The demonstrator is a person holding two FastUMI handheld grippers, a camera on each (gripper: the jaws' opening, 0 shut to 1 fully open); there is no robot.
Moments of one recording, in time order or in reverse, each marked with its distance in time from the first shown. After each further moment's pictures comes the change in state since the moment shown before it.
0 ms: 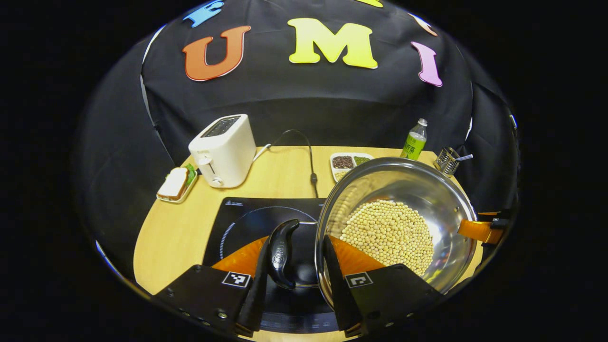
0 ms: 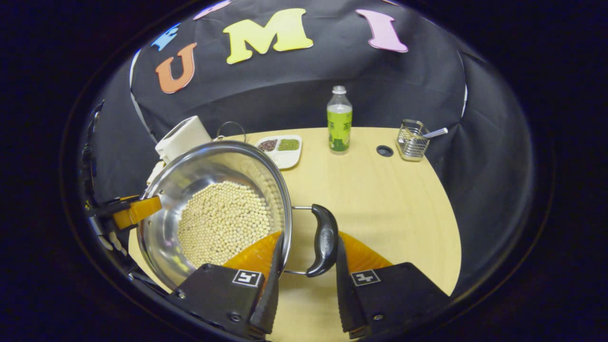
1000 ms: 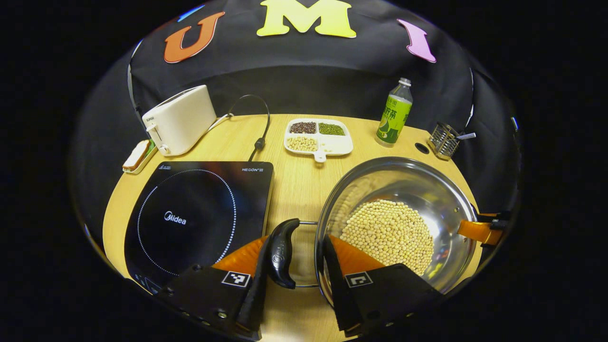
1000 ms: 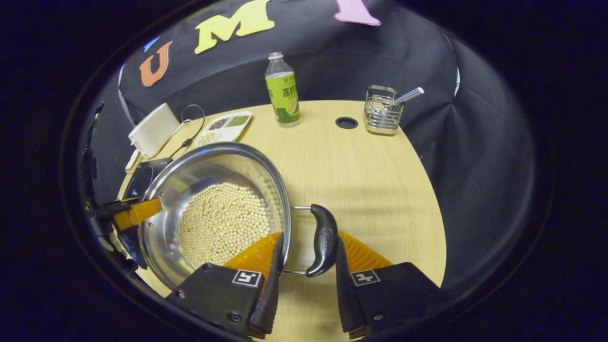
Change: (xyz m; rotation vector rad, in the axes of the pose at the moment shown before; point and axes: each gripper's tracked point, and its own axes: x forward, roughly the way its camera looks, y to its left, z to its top) left arm 0.060 -0.155 -0.053 -0.033 0.094 -0.019; right arm 0.051 -0.165 -0.031 -0.013 0.069 -0.025
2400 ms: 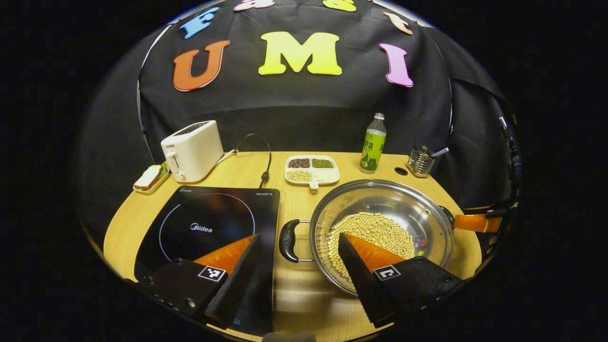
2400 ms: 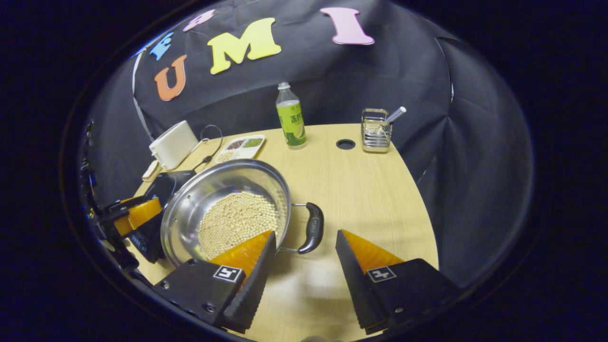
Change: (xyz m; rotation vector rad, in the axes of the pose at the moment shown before) left arm -0.037 0.008 0.004 0.030 -0.222 -0.052; right arm -0.027 -0.007 -0.003 0.006 -0.147 0.062
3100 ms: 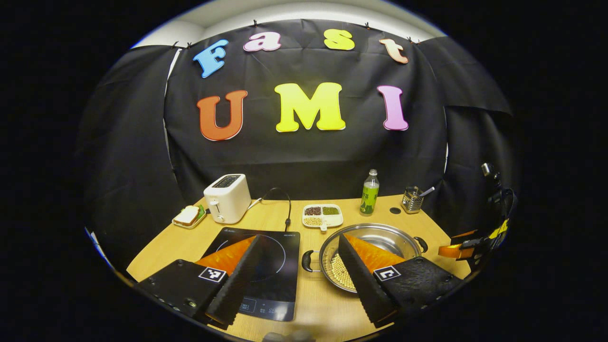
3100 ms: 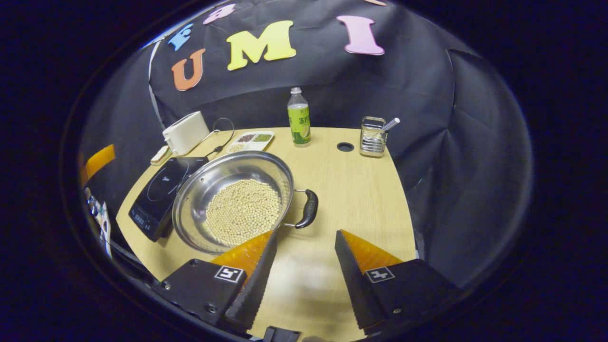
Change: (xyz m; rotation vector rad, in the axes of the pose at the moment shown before) left arm -0.137 0.012 0.078 0.037 -0.248 0.096; right arm -0.063 -0.003 -0.016 -0.076 -0.013 0.011
